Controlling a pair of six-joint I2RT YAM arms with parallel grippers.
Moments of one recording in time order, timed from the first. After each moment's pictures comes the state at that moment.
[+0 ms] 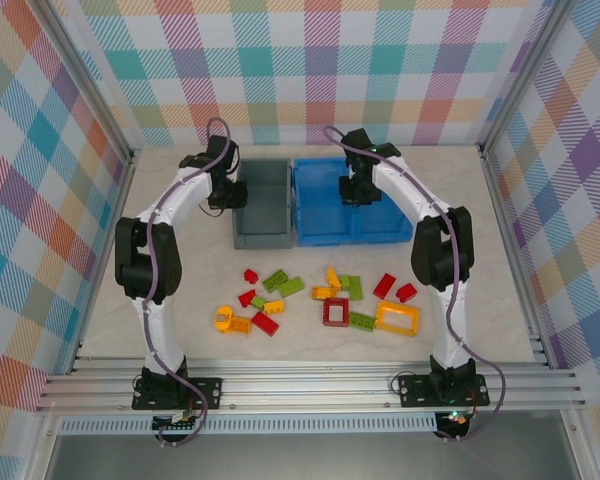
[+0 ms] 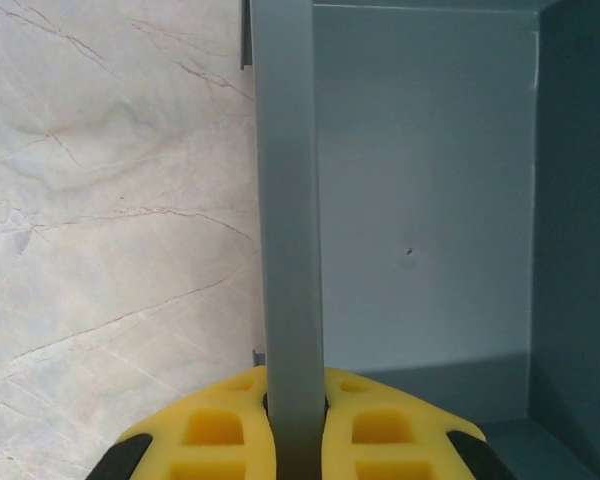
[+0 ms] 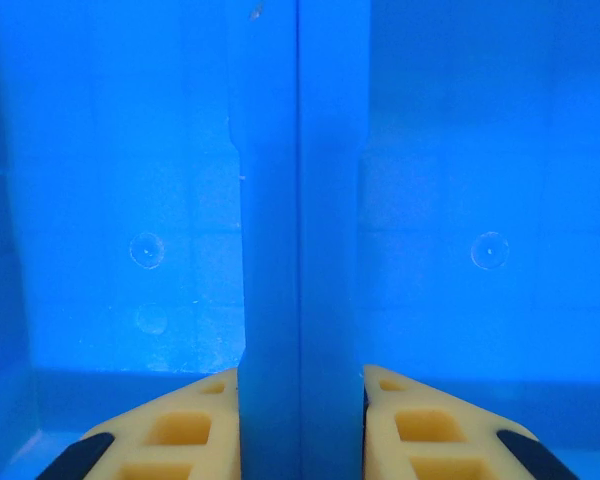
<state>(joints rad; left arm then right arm) -0.22 2.02 1.74 -0.88 0.03 -0.24 0.40 2.19 2.02 -1.06 0.04 0.33</state>
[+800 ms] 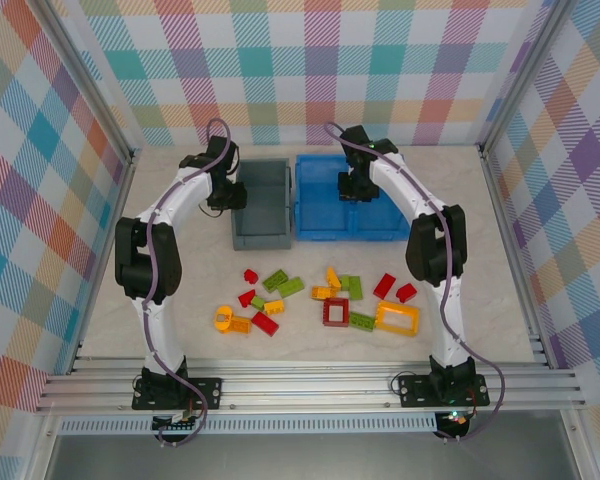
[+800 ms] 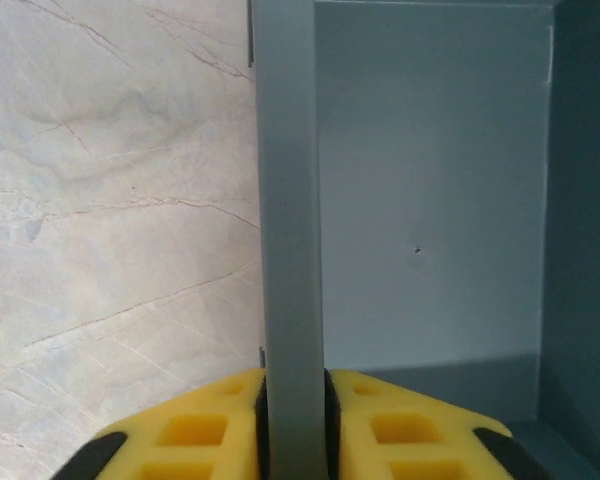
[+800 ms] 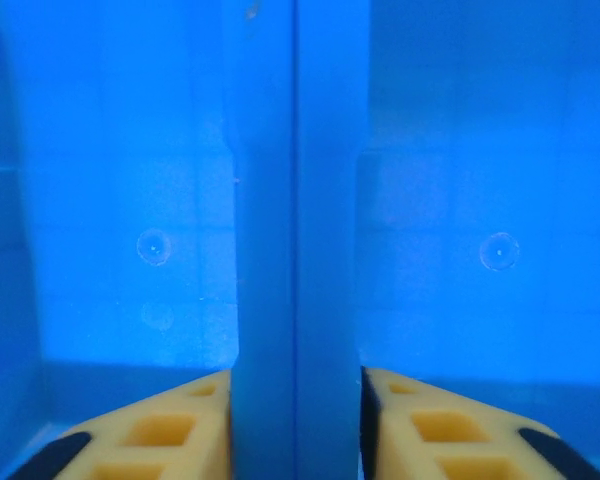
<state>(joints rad) -0.22 2.02 1.74 -0.89 0.01 -0.25 0.40 2.26 2.13 -1.10 0.03 0.38</state>
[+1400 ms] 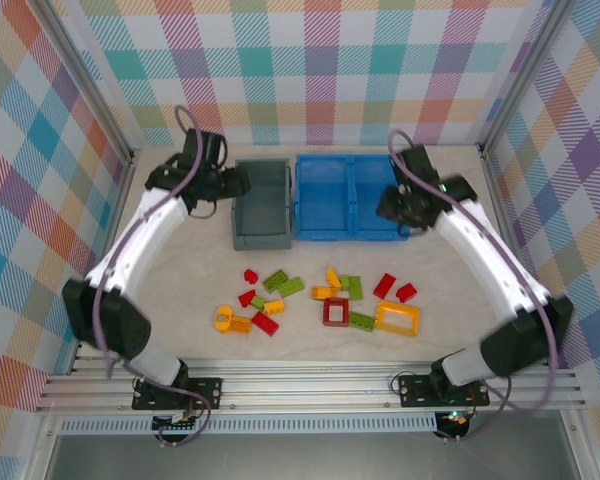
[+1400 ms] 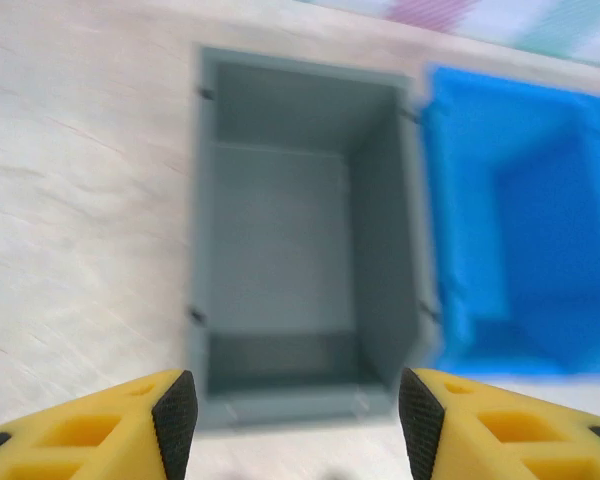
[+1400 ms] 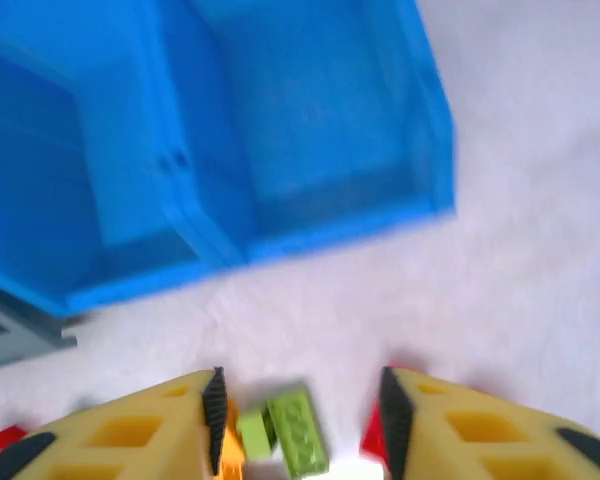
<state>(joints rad) -0.36 1.52 1.54 -0.81 -0.04 -0.42 0.41 1.37 1.39 -1.06 0.15 0.68</state>
